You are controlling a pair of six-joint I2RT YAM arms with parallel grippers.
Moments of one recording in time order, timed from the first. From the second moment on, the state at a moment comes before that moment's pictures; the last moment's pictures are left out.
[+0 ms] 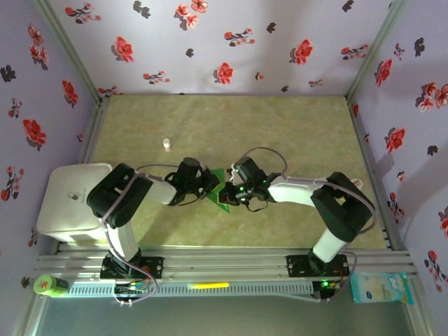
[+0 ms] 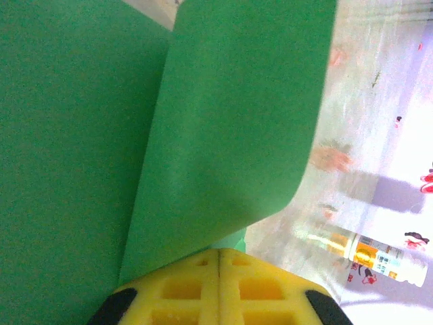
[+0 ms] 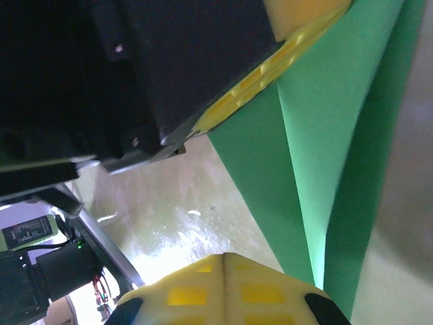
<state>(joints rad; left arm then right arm) -0.65 1.81 0.66 0.48 0.33 -1.25 0.79 1.66 0.80 -0.06 -0.54 0.85</state>
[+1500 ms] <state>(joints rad) -0.65 1.81 0.64 0.51 0.32 -1.27 0.79 1.46 0.63 -0.03 -0.51 0.88</state>
